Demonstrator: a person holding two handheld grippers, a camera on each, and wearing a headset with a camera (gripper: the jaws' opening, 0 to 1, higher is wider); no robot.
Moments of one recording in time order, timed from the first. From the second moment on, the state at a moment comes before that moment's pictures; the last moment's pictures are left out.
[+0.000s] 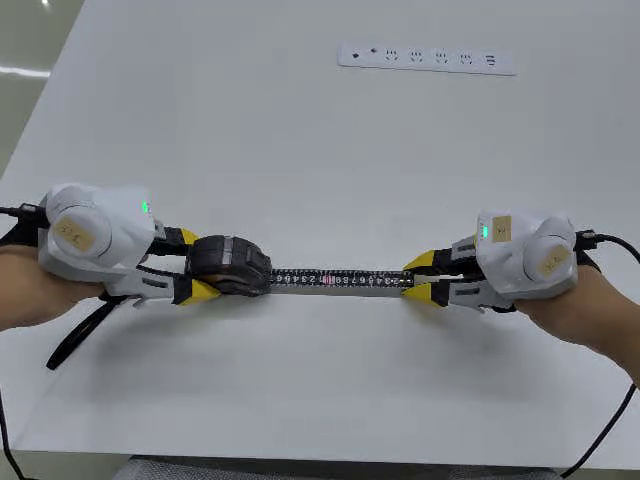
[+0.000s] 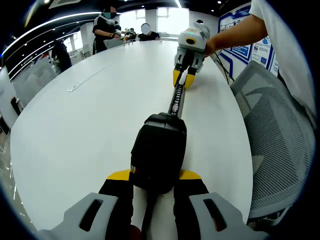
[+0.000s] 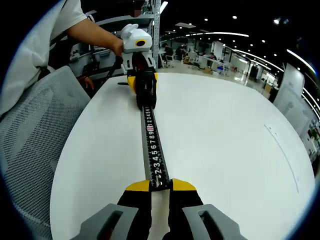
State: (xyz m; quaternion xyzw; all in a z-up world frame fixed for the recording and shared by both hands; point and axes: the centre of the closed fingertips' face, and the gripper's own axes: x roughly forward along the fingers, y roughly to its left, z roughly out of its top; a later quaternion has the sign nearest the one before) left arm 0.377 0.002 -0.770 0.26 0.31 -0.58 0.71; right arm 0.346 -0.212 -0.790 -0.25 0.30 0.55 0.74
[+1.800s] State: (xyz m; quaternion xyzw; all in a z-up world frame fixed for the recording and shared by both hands) left arm 0.377 0.002 -0.770 0.27 0.31 -0.58 0.71; right arm 0.337 -0.275 -0.788 -0.26 0.33 0.52 0.74
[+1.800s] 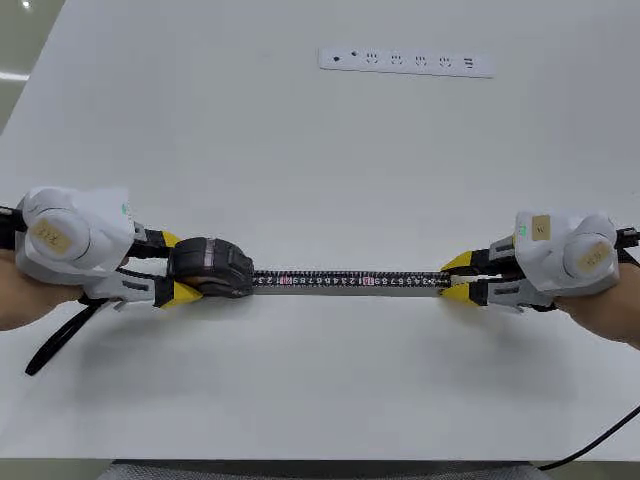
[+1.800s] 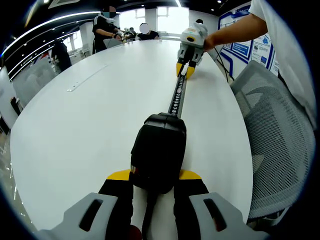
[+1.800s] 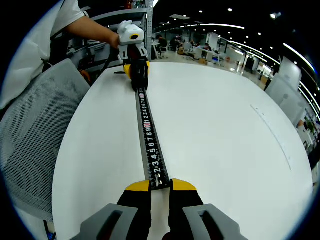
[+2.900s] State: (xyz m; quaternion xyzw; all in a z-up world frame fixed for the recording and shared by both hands) left arm 0.375 -0.001 -0.772 0.26 0.32 -0.56 0.72; right arm 0.340 -0.270 -0.785 -0.26 0.35 0.52 0.74
